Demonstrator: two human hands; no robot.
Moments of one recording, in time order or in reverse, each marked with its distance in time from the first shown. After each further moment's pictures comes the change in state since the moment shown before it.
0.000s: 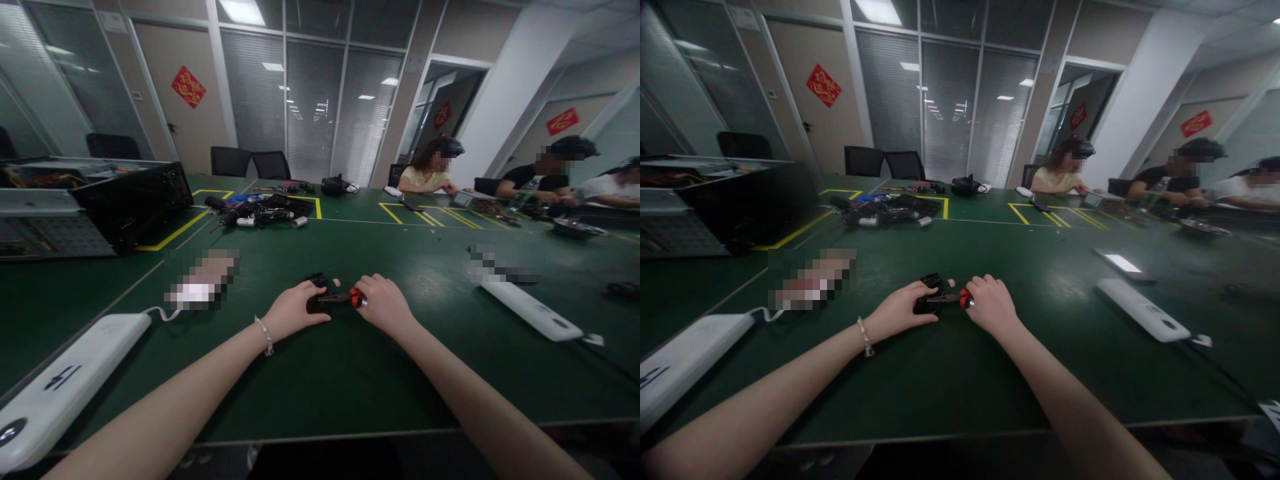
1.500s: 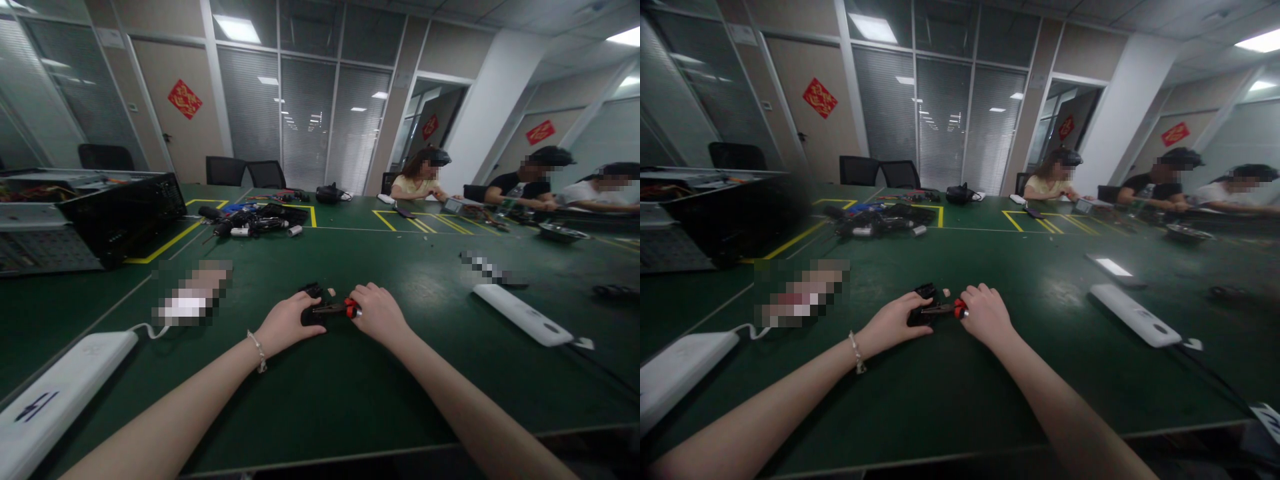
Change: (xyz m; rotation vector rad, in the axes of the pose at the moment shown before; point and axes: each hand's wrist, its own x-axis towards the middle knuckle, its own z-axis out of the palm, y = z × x) left_hand 0.001 -0.003 0.003 -0.048 0.010 -0.007; right_hand 0.000 0.001 0.005 0.017 0.021 -0.005
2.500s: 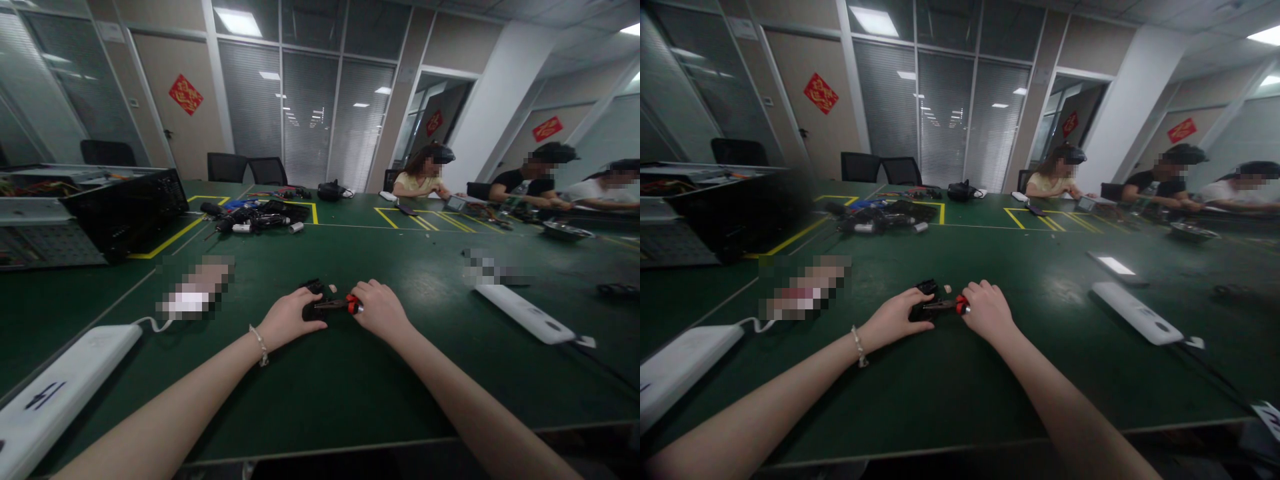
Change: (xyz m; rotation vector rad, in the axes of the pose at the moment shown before) left_hand 0.000 0.004 -0.003 0.009 -0.017 -0.026; right_hand 0.000 -0.001 -0.003 0.015 -0.012 0.010
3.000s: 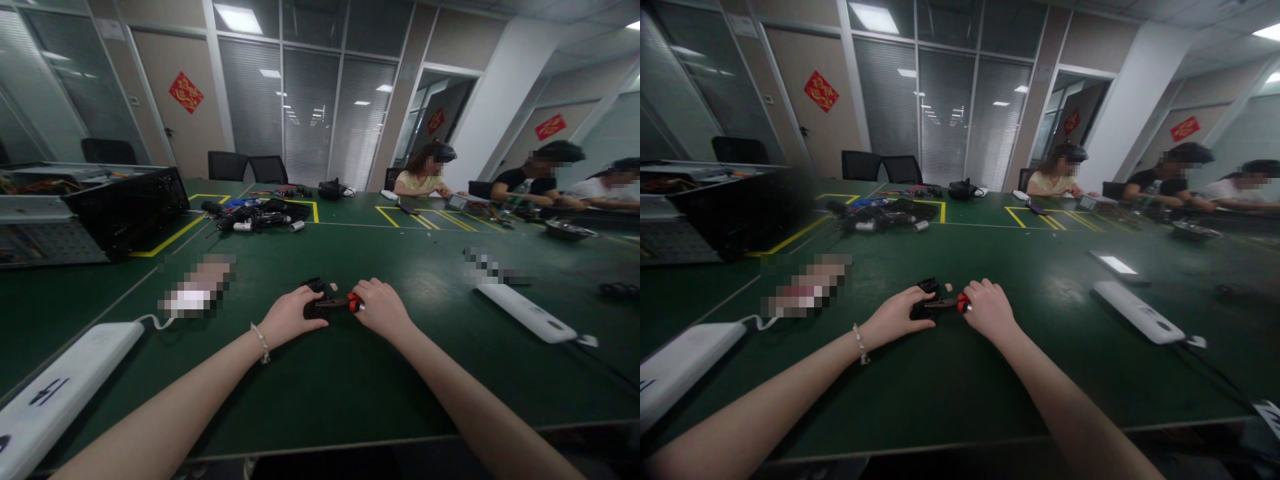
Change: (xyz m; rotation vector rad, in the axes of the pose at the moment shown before) left_hand 0.000 -0.002 0.001 0.012 0.013 0.027; right_hand 0.000 0.002 0.002 -0.021 0.002 -0.007
